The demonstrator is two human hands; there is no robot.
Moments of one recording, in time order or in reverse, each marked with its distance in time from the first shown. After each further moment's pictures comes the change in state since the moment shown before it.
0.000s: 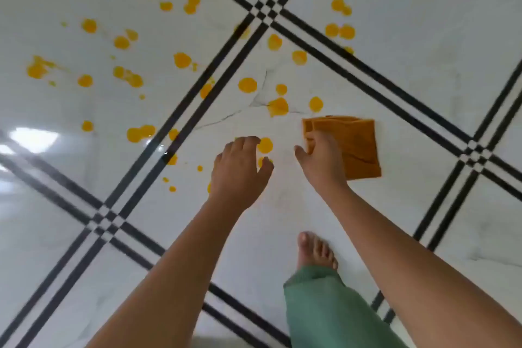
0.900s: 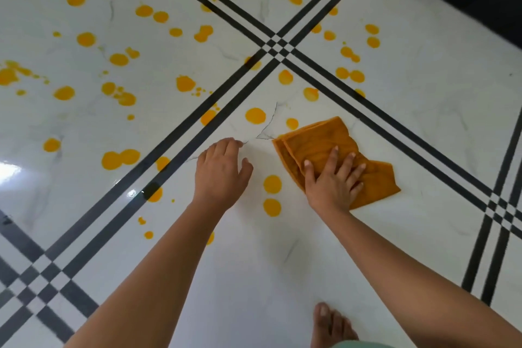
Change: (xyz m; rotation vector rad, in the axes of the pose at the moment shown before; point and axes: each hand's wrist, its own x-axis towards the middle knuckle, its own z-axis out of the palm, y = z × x) left_hand 0.090 -0.079 0.046 -0.039 0.396 0.152; right_hand 0.068 0.030 0.073 -0.319 0.209 0.161
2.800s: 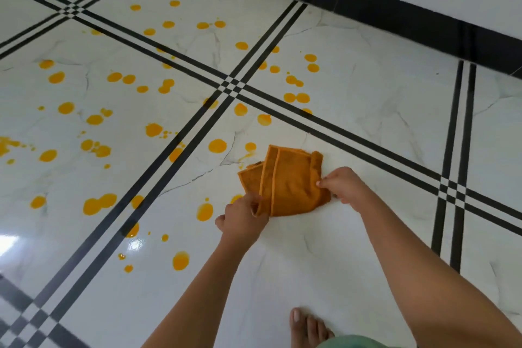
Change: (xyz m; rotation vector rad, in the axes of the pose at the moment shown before) left_hand -0.037 0.089 0.033 -0.190 -0.349 -0.275; right_hand 0.032 0.076 -0.094 0.445 -0.388 0.166
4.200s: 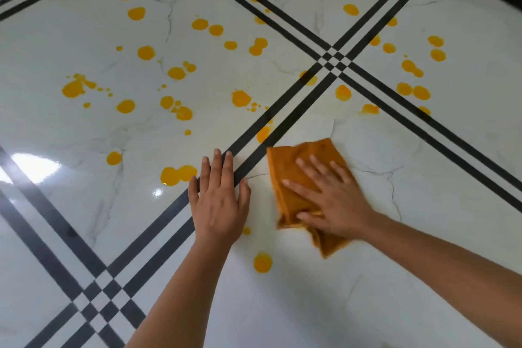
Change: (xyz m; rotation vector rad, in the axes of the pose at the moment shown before) left_hand 0.039 -0.151 -0.096 0.280 0.430 0.015; right_hand 0.016 -0.065 0.161 -0.972 0.133 -1.291
